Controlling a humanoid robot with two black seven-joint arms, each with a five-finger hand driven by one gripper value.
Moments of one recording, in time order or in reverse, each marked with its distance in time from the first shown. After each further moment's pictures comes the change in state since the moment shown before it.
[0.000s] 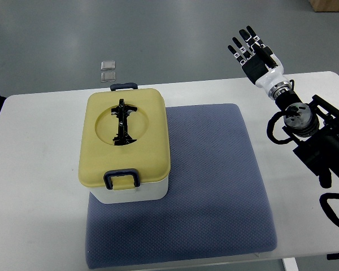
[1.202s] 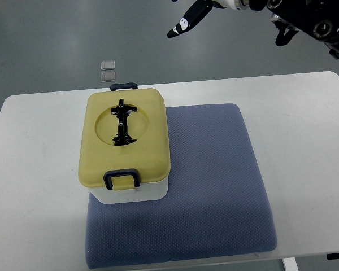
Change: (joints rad) left arm -0.003 0.000 0.003 -0.038 0.000 -0.009 -0.001; right arm 0.732 -0.148 -0.915 0.238 -1.024 -0.030 0.025
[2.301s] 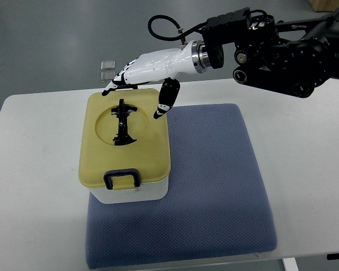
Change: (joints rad) left arm 0.001 0.000 -0.002 0.000 0.000 0.005 0.000; right arm 0.040 0.005 -0.250 0.342 -0.310 -0.229 0.243
